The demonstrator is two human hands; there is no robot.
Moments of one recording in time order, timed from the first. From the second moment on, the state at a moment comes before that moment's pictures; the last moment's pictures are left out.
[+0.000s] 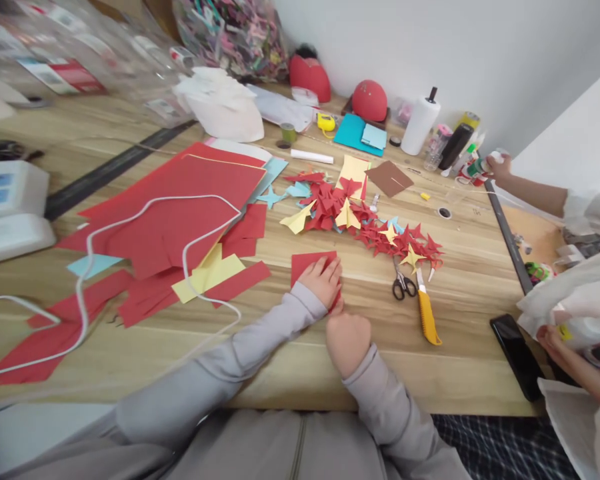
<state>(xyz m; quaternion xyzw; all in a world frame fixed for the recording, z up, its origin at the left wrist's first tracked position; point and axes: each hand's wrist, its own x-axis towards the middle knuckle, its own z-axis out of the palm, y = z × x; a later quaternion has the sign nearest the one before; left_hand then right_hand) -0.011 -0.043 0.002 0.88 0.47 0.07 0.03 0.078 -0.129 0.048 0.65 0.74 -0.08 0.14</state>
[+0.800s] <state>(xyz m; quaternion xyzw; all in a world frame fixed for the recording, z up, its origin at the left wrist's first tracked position) -0.038 -0.005 -0.009 0.88 0.44 0.17 0.10 0.083 -0.100 0.049 0.66 0.73 -0.06 0.18</state>
